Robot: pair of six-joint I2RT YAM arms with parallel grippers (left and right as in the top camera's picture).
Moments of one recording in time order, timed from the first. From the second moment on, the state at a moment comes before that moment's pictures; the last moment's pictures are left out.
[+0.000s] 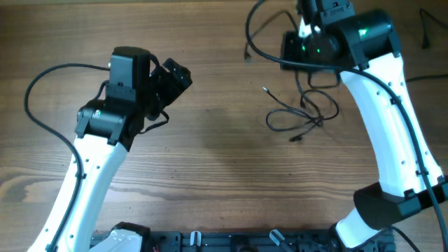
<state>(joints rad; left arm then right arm) -0.24 1.29 1.22 -0.75 0.14 -0.94 0.37 1.79 2.12 -1.48 0.06 0.41</state>
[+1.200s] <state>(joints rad) -0.69 2.03 1.22 -0.15 0.41 -0.35 0.09 1.88 2.15 -1.48 -0.26 0.15</state>
